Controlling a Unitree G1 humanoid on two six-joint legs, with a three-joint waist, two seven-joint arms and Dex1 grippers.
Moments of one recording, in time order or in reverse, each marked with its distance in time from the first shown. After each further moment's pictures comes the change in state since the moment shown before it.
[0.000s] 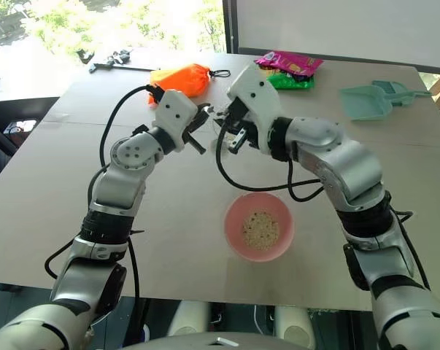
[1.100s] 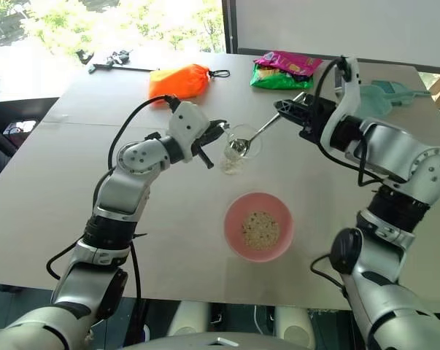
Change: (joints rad) left arm 0.036 0.003 -0.039 -0.081 -0.041 0.088 -0.169; right arm 0.072 0.050 -0.675 0.276 1.316 0.382 -1.111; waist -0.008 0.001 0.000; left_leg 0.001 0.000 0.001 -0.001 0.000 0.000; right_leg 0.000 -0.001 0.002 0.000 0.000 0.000
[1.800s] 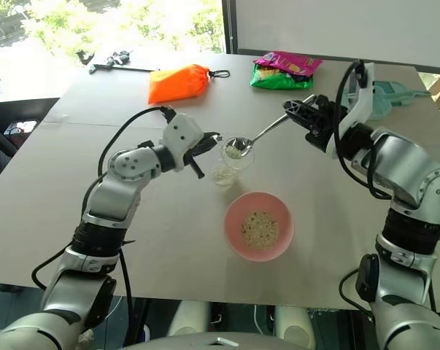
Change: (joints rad) left arm 0.049 0.061 0.001 -0.002 0.000 -0.001 -0.044; right arm 0.133 -0.104 0.128 -0.153 0.123 -0.275 -0.002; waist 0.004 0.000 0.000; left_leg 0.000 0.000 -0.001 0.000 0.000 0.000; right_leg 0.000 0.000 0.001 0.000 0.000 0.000
